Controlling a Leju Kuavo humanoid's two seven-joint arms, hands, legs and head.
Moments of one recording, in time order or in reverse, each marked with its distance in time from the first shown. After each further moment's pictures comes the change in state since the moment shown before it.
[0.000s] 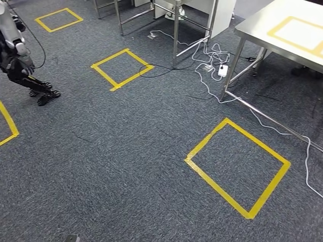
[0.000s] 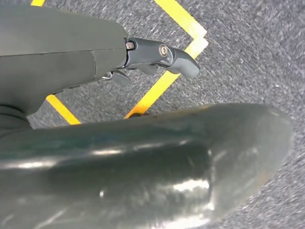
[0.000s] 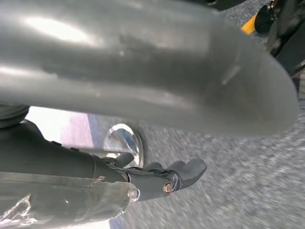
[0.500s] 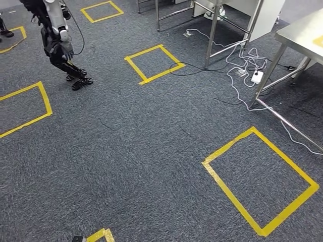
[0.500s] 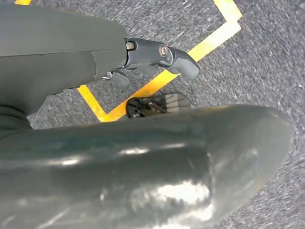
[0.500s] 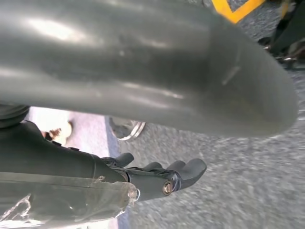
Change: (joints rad) left arm -0.004 -0.020 -0.004 0.004 -0.008 -0.005 0.004; right arm 0.011 -0.029 0.010 -0.001 0.010 -0.007 -0.002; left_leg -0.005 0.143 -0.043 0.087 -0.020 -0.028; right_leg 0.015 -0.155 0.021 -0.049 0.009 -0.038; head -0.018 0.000
